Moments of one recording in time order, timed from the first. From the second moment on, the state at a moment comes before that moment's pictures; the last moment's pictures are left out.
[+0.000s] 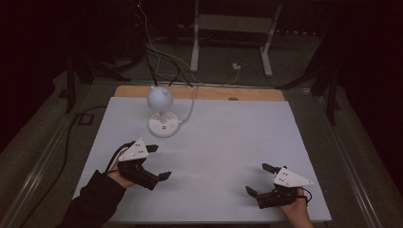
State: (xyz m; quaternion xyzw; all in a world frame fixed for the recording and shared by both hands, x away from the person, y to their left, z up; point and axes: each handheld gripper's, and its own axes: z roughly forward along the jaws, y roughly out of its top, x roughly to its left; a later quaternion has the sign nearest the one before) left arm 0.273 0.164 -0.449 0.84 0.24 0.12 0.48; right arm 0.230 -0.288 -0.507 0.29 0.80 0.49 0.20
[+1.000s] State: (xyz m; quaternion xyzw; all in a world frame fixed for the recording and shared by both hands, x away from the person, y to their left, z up) left arm 0.322 0.132 -0.464 0.79 0.34 0.18 0.47; right arm 0.230 -0.288 -0.507 0.29 0.79 0.49 0.20
